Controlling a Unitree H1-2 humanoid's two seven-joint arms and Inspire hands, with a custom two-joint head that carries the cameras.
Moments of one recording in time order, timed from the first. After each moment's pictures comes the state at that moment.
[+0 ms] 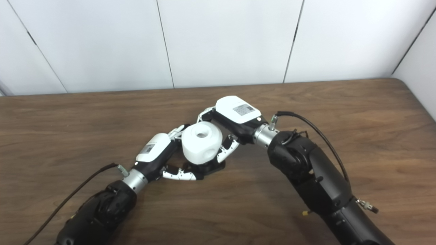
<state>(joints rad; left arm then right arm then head) -0.35 0.31 -0.55 0.27 0.55 -0.20 0.04 -0.47 -0.37 0.38 -0.09 -0.70 -0.07 0.37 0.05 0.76</state>
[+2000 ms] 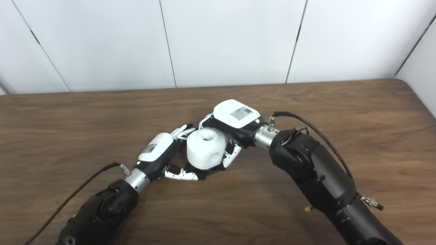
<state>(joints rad) -0.35 0.30 -0.55 0.27 0.55 -0.20 0.03 -0.50 -0.39 0.41 -0.11 -0.75 -0.08 0.47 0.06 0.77</state>
